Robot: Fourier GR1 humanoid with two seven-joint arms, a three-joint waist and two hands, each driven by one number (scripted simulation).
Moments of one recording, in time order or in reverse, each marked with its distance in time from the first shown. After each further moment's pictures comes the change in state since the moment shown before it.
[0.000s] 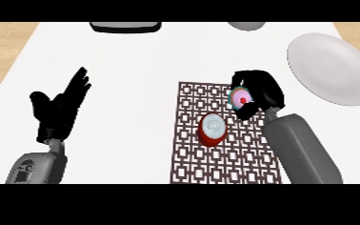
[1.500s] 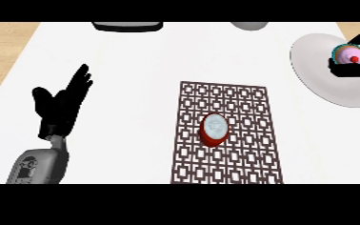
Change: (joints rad) left arm -0.025 -0.016 0.011 -0.004 -0.019 -0.010 0.018; right arm -0.212 -0.347 -0.557 0.491 -0.144 -0.393 -0.294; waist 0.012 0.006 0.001
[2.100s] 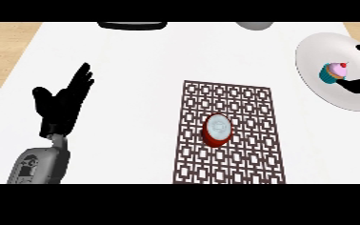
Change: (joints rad) left arm -0.010 -0.003 0.003 0.010 0.002 -0.015 -0.016; right arm -0.082 -0.129 -0.059 0.354 -0.043 0.203 -0.194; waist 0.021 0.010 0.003
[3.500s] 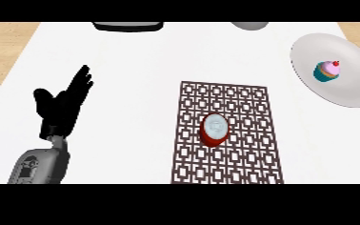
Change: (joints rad) left arm 0.008 -0.005 0.012 0.016 -0.011 -0.005 -0.007; right arm 0.014 -0.114 -0.270 0.076 -0.397 0.510 -0.299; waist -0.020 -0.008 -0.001
